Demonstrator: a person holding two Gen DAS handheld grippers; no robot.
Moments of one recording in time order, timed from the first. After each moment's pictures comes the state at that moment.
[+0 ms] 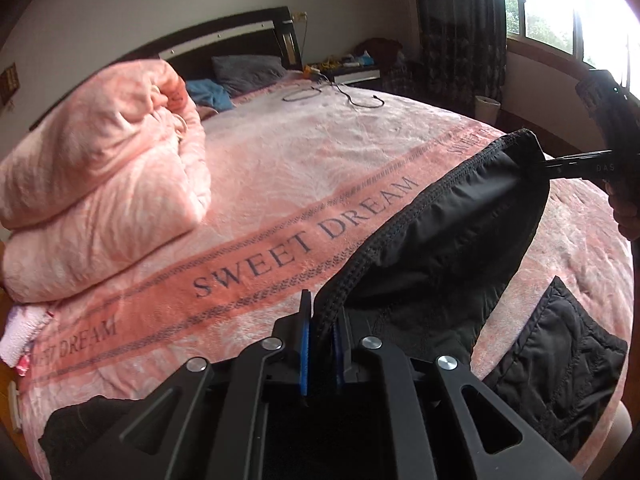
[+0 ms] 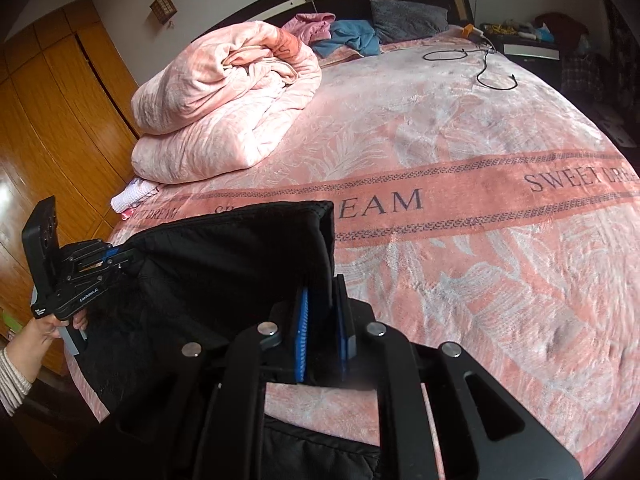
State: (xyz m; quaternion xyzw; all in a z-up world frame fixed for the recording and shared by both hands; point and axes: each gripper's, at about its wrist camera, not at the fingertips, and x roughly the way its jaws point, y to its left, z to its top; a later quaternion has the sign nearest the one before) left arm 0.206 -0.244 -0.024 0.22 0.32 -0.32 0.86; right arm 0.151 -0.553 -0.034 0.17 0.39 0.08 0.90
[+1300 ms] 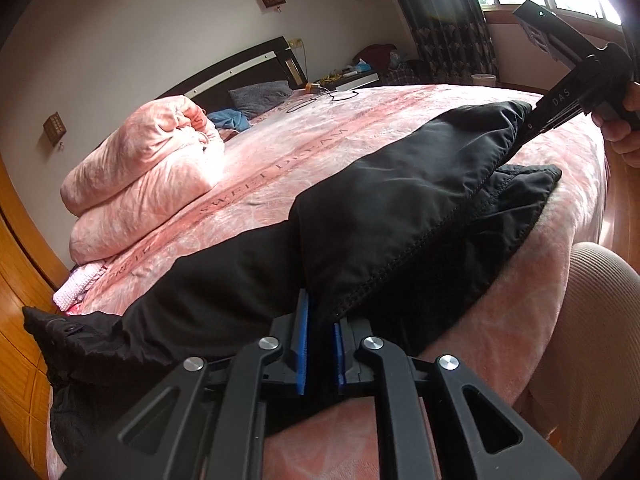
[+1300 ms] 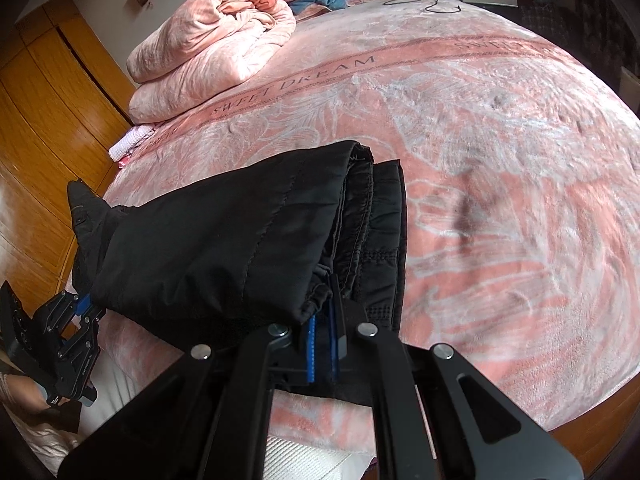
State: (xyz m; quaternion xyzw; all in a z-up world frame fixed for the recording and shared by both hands) left arm -0.086 -0.217 -0.118 0.28 0.26 -0.26 0.89; right arm -0.071 -0.507 -0.122 0.20 0.46 0.04 0.87
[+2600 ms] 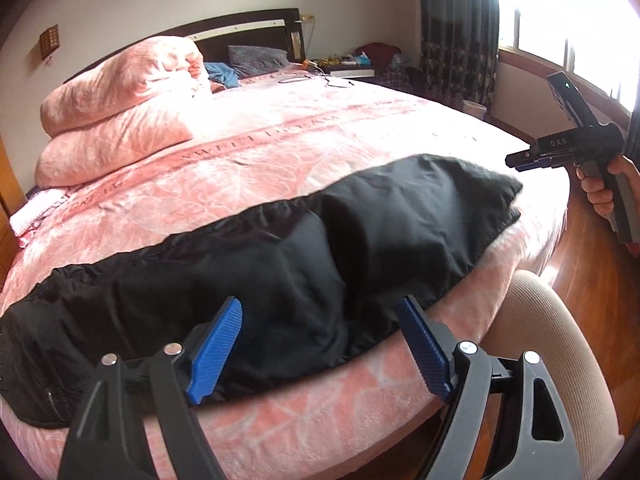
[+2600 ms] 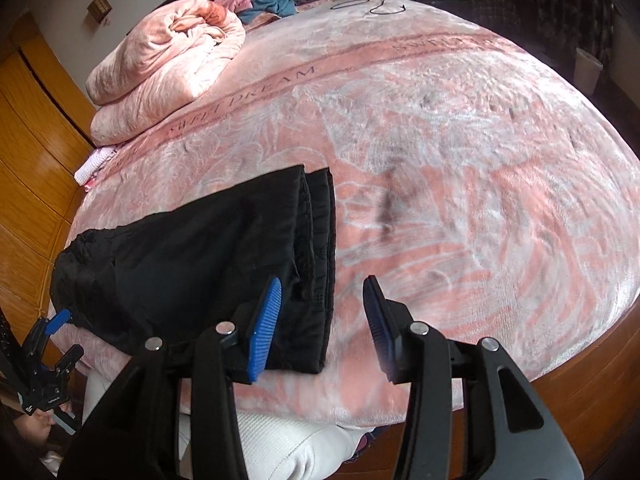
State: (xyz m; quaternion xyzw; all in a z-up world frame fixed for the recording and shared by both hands) left arm -0.063 -0.157 -0.073 0.15 0.35 -0.31 0.87; right arm -0.091 -0.541 -0.095 0.21 0.46 -0.04 0.86
